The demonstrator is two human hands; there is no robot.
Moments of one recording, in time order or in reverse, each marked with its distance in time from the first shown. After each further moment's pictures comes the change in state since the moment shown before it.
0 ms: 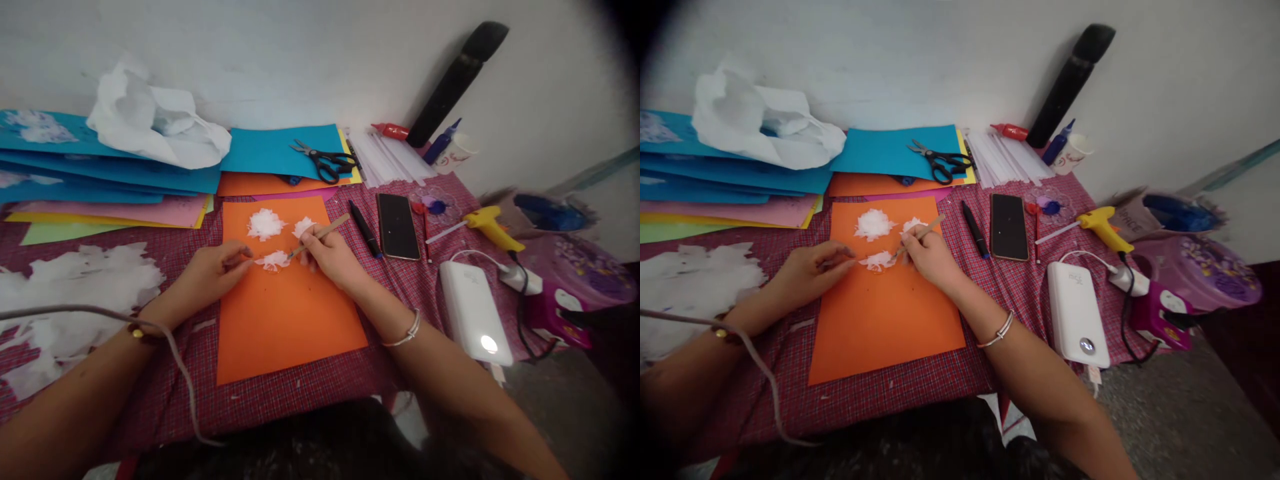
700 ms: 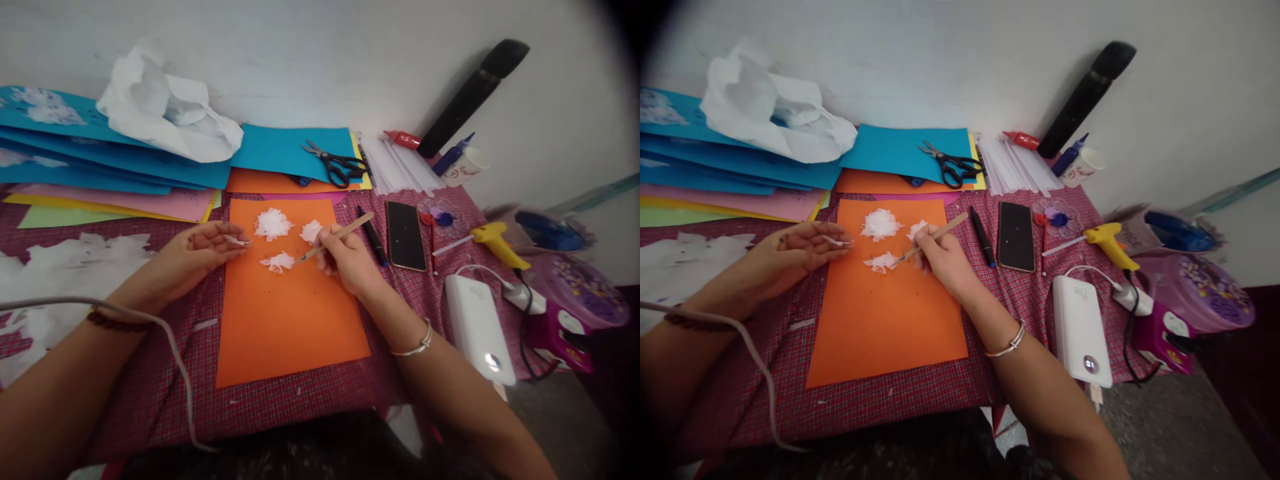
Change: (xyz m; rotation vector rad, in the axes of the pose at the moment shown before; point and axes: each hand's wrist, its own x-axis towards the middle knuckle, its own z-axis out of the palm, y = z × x) left_hand 0.001 -0.006 -0.018 -1.002 0.092 -0.303; right_hand -0.004 -0.010 -0.008 0.124 -0.007 0.031
